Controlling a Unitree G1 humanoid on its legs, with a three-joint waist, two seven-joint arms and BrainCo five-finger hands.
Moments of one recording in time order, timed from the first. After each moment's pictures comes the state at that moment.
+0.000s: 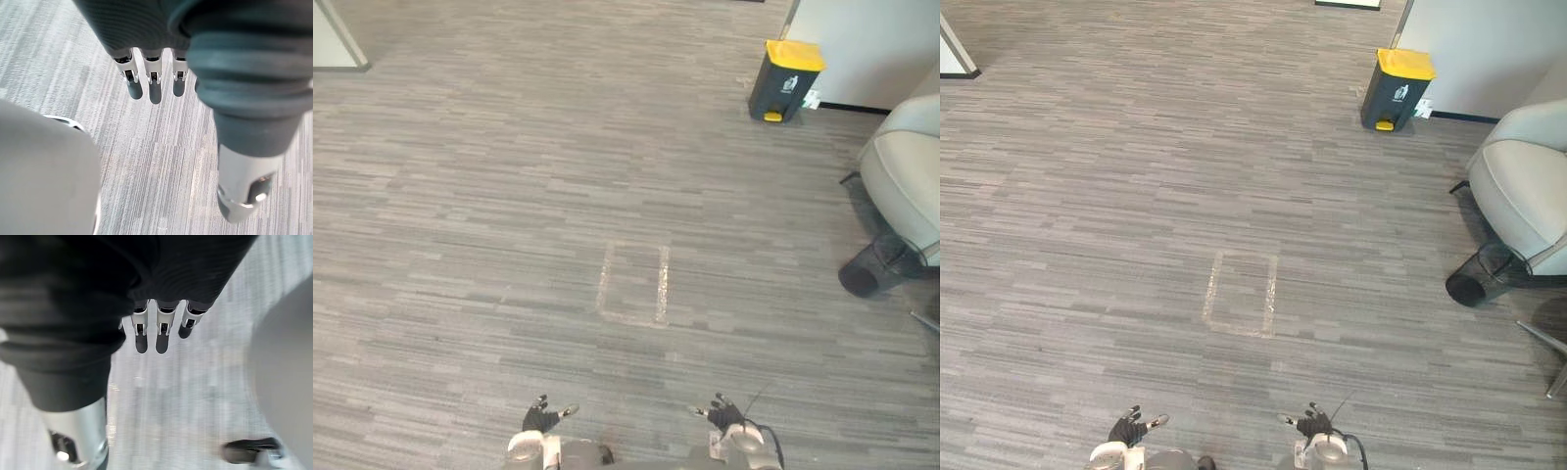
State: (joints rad) left arm 0.06 0.08 0.08 1.02 -0.03 -0.06 0.11; right arm -0.02 -0.01 -0.15 1.04 -0.04 -0.04 -0.09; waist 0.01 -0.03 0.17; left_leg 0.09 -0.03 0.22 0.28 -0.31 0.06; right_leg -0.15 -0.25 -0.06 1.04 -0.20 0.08
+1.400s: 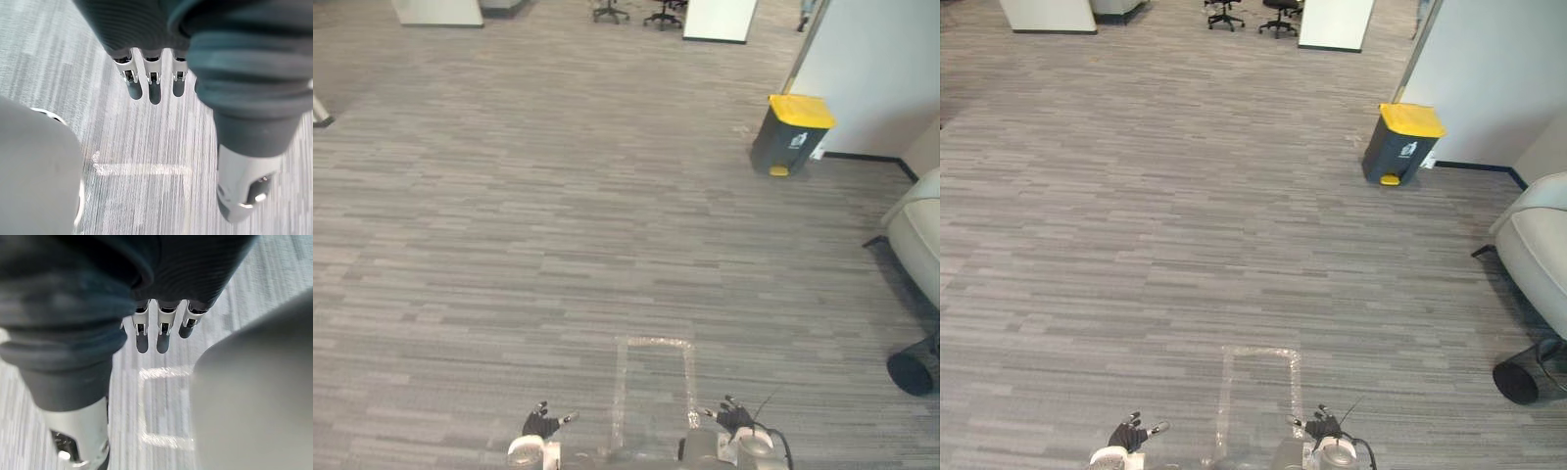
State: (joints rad) left arm 0.04 0.07 0.07 1.05 0.00 -0.06 0.10; right arm 0.00 -0.03 -0.19 1.02 -0.04 -0.04 -0.09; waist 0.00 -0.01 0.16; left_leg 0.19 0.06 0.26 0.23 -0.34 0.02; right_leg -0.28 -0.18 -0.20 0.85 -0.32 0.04
